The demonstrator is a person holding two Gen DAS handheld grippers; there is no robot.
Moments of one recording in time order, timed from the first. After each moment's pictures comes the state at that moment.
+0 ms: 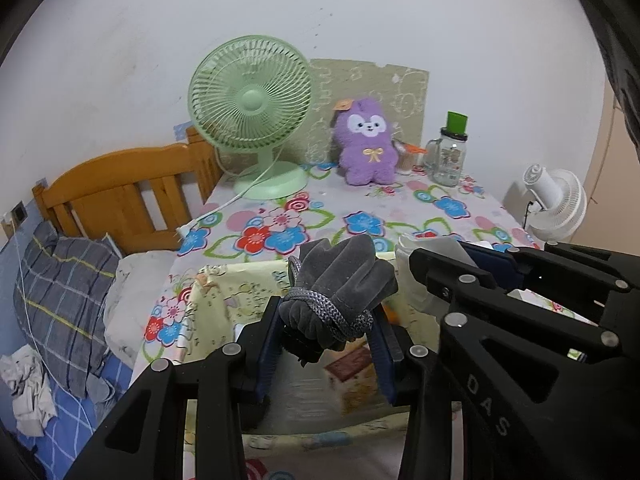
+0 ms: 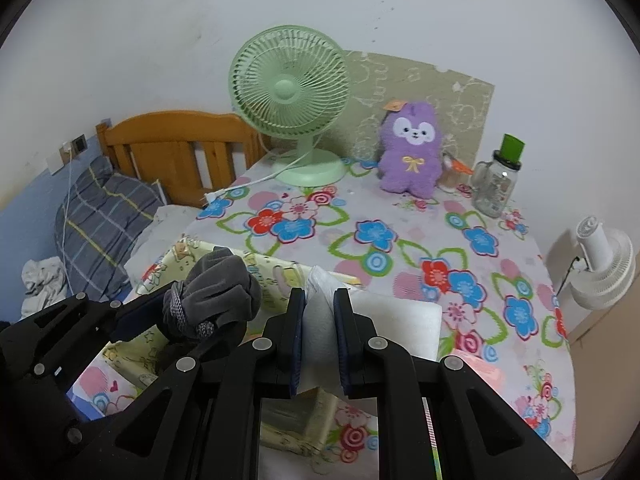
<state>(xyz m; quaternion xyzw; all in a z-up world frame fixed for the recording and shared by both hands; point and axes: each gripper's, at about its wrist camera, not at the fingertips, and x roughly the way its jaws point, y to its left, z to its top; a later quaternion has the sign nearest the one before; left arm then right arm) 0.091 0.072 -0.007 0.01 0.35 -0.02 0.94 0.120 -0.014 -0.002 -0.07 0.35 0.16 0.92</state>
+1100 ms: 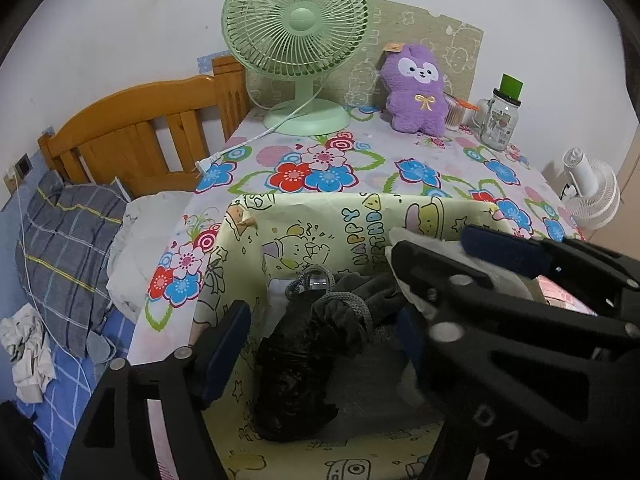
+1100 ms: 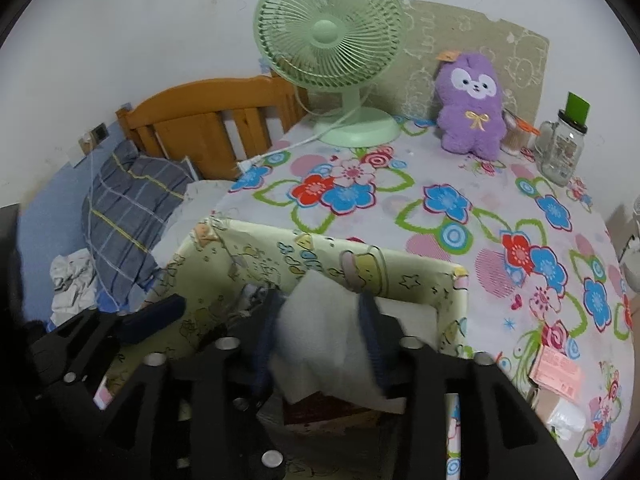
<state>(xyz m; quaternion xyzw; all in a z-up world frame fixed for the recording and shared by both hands) 0.122 0.115 -0.057 -0.02 0.43 0.02 0.90 0.163 0.030 -0.052 -0.04 0.41 0.21 0.88</state>
